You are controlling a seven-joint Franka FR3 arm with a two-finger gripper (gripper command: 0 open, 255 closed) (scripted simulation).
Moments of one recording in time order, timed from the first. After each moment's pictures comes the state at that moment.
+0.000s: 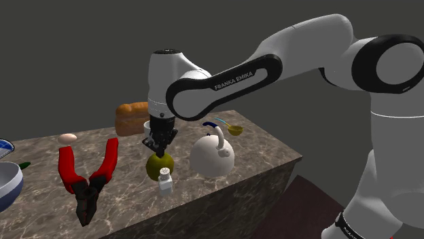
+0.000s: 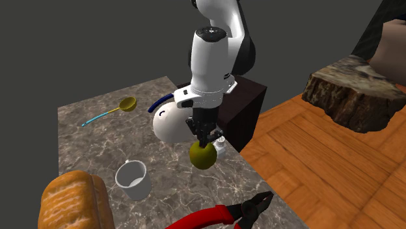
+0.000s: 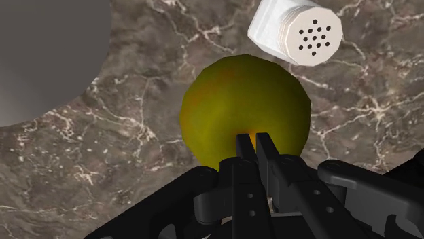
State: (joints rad) arm 0.24 0.40 0.38 -1.67 -0.22 2.16 0.52
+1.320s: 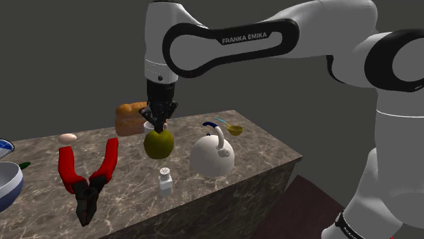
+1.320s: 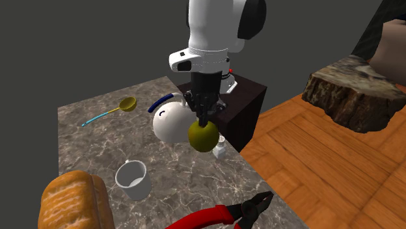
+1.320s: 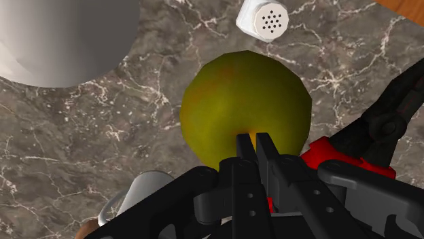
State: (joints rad) arm 0.24 0.35 0.39 -1.48 -0.18 1.92 0.48
